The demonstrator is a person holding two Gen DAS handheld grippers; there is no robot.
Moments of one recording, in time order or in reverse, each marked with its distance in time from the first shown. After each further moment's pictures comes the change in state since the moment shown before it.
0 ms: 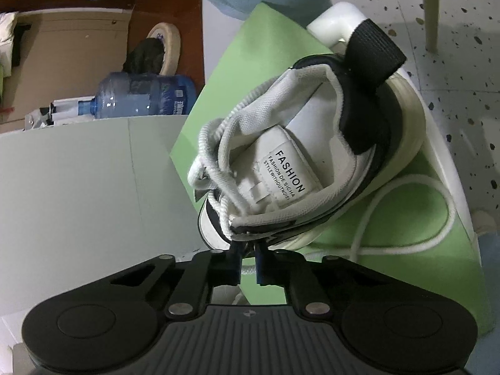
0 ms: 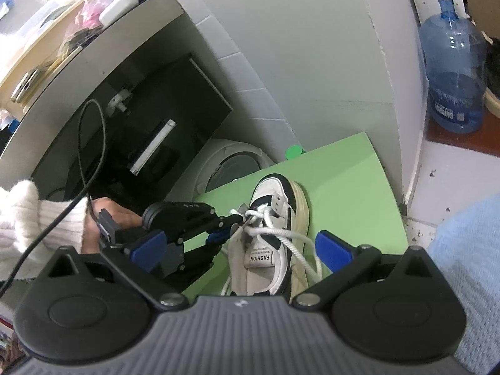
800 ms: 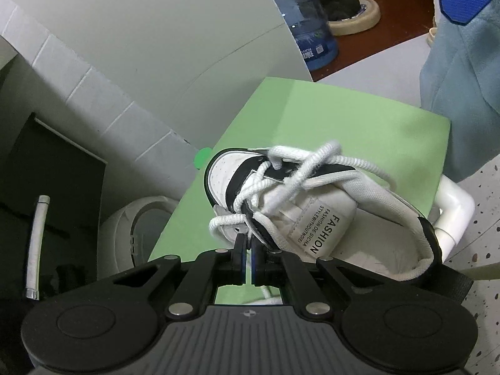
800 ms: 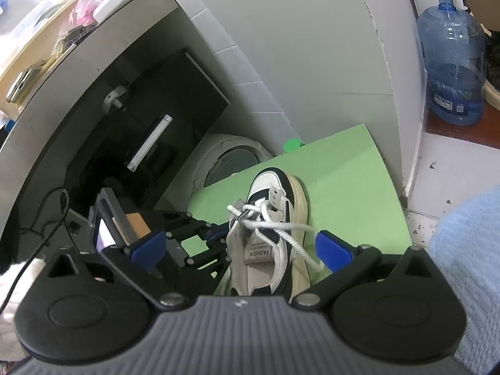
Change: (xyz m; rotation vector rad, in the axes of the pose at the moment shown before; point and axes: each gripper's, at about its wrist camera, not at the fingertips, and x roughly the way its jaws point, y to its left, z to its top) left arm 0.000 0.046 -0.010 -1.162 0.196 -0.085; right arm 0.006 -0.003 0.001 0.011 0.023 -0.003
